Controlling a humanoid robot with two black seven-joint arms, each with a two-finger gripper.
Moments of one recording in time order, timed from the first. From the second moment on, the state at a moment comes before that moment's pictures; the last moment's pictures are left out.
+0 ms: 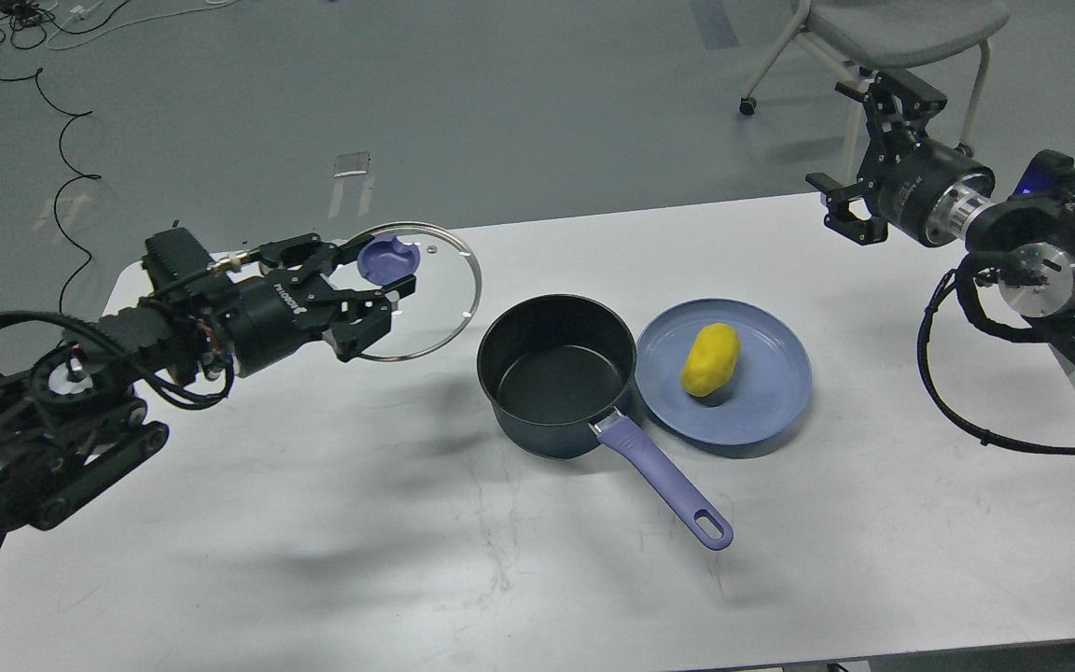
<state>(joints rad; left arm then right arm) -0.91 0.72 -0.18 -1.06 1.83 0.33 -0.49 0.77 -0.51 0.67 0.92 -0.18 0.15 0.07</state>
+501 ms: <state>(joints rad) -0.62 0.79 -0.18 -0.98 1.79 0.49 -0.49 0.78 -0.52 0.66 0.91 -0.18 0.16 0.07</state>
